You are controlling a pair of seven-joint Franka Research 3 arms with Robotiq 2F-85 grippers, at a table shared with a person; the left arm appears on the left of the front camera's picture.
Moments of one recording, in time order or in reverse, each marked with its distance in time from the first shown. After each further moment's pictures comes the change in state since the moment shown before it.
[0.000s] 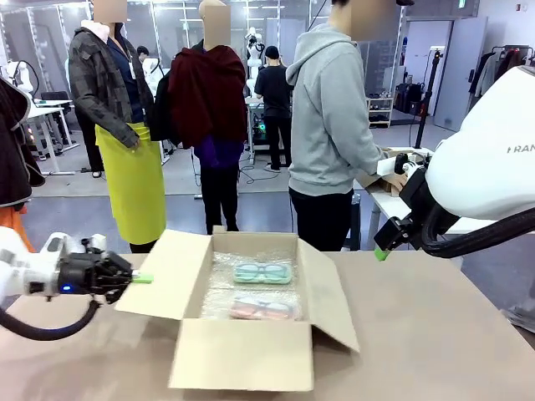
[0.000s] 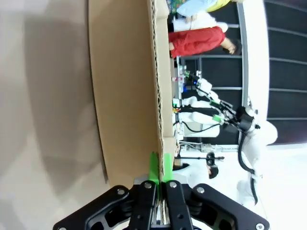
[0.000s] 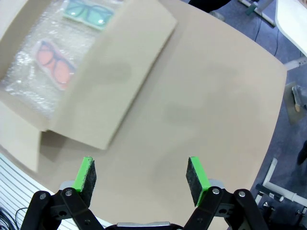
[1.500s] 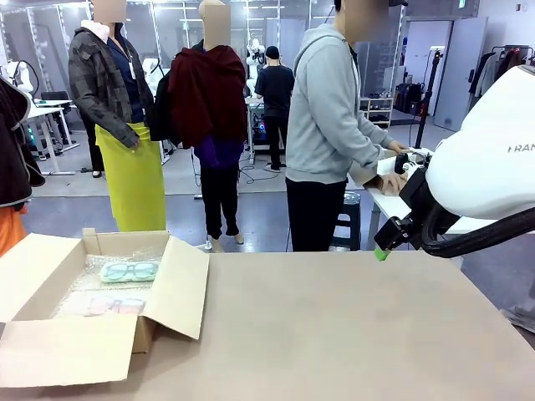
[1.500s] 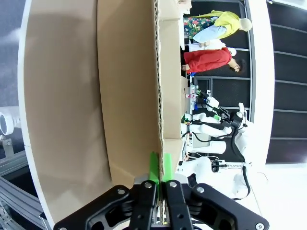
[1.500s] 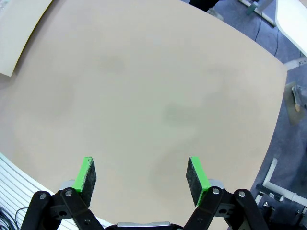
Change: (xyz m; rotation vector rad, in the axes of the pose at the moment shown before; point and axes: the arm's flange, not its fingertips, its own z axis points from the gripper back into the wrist) left arm 0.007 0.046 0.320 0.084 -0.106 0.045; right arm 0.000 0.000 0.000 0.001 0.001 0.000
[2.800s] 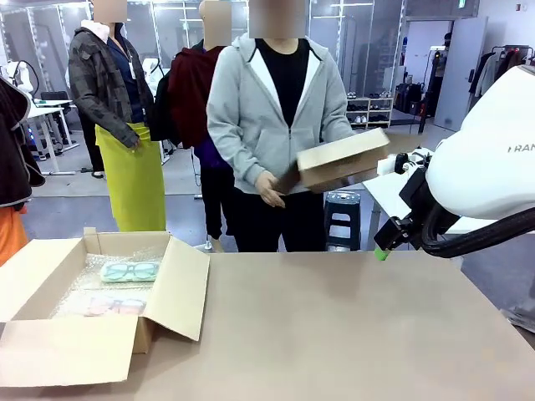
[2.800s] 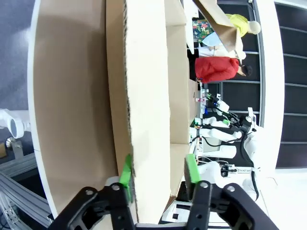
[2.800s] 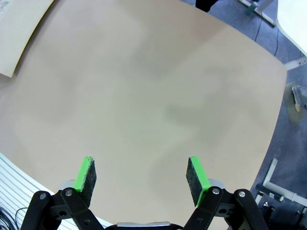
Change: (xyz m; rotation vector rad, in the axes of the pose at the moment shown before) left arm 0.005 -0.009 0.004 0.064 -0.028 -0.024; right arm 0.000 0.000 0.000 0.000 0.000 0.000
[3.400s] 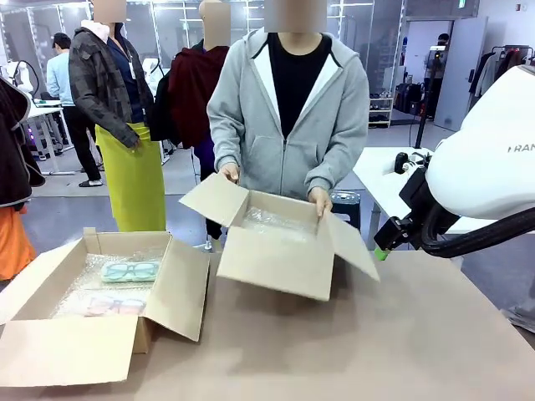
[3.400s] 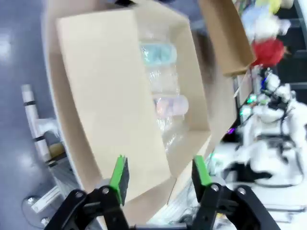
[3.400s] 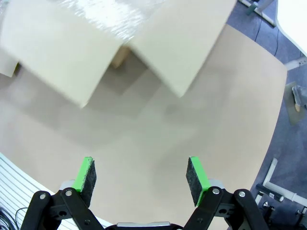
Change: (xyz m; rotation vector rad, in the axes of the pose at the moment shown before) left arm 0.058 -0.154 0.042 0.331 0.149 -0.288; right arm 0.000 0.000 0.000 0.001 0.000 0.000
